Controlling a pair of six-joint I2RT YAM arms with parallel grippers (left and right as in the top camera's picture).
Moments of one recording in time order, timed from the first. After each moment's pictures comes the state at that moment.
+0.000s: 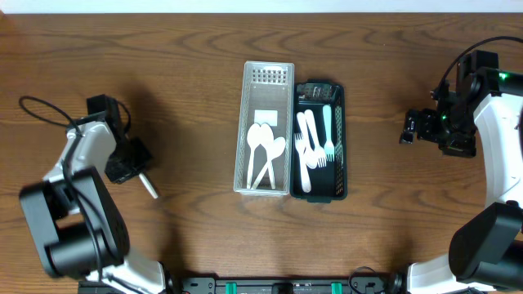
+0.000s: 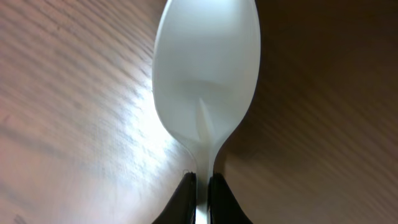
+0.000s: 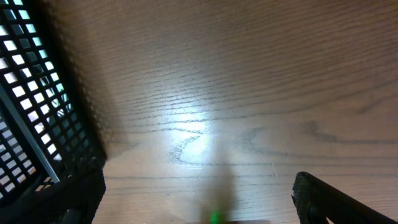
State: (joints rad) left arm 0.27 1.75 1.07 -0.86 -0.02 -0.33; right arm -0.21 1.69 1.47 -1.33 -0.09 0.06
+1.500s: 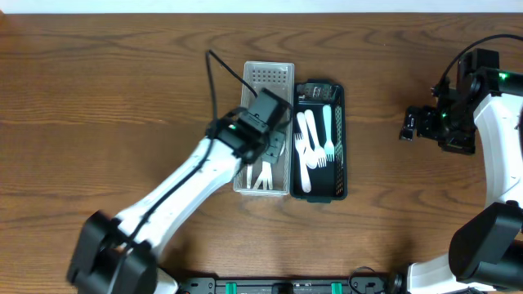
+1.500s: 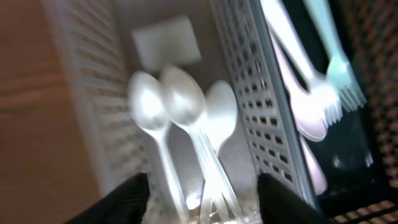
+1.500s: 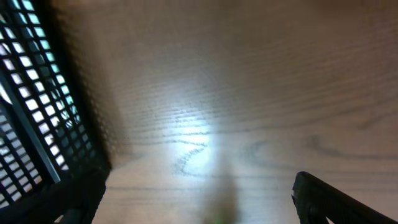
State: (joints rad) left arm -0.61 1.58 1.22 -0.73 -0.07 -0.27; right arm -0.20 1.69 1.47 -1.28 -0.11 0.06
